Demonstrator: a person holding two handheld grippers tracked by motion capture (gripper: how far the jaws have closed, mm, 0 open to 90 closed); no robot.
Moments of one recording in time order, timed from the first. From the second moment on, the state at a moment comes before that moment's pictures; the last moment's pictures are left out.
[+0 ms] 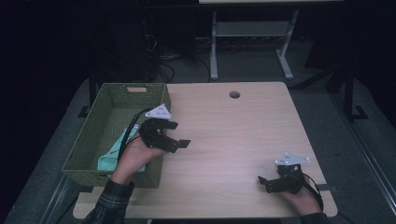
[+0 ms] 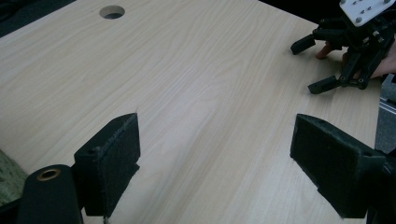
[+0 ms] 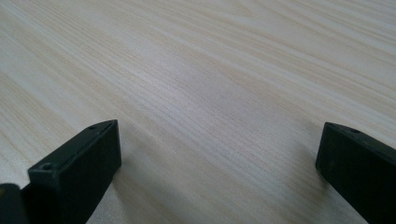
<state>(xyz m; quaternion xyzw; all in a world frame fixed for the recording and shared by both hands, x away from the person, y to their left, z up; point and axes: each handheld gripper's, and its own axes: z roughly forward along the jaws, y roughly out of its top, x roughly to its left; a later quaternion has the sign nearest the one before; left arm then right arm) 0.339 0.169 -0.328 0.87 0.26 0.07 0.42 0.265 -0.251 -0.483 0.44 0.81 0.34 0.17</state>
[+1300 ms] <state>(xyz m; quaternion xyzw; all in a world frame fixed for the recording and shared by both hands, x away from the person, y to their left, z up) 0.342 0.237 -0.312 0.84 0.32 0.11 0.42 0.265 -0.251 -0.483 0.44 0.81 0.34 0.17</state>
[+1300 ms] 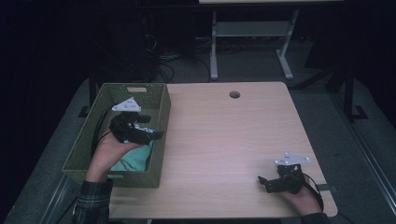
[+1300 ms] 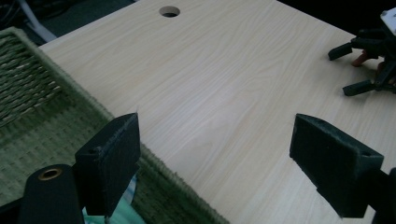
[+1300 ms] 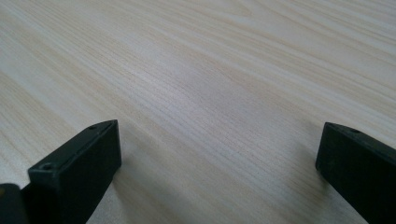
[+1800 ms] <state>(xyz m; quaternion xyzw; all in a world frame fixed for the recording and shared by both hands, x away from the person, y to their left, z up) 0.348 0.268 -0.317 0.83 0.35 0.13 0.41 0.265 -0.251 -0.483 0.44 0.81 0.34 0.17</state>
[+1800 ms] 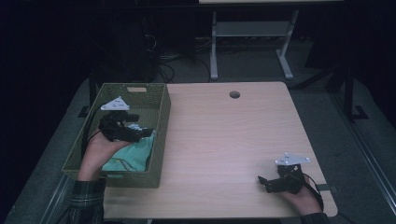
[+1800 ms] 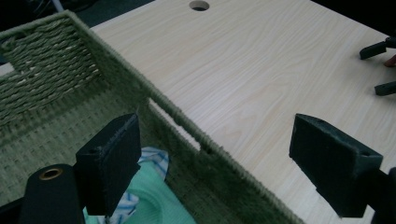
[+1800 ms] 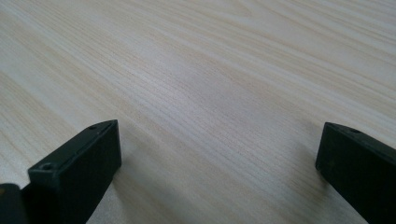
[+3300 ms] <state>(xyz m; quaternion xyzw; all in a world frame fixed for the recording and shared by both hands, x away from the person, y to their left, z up) 0.368 0.314 -0.362 0.84 0.39 0.15 0.34 0.266 -0.251 -0.483 0.44 0.81 0.34 0.17</state>
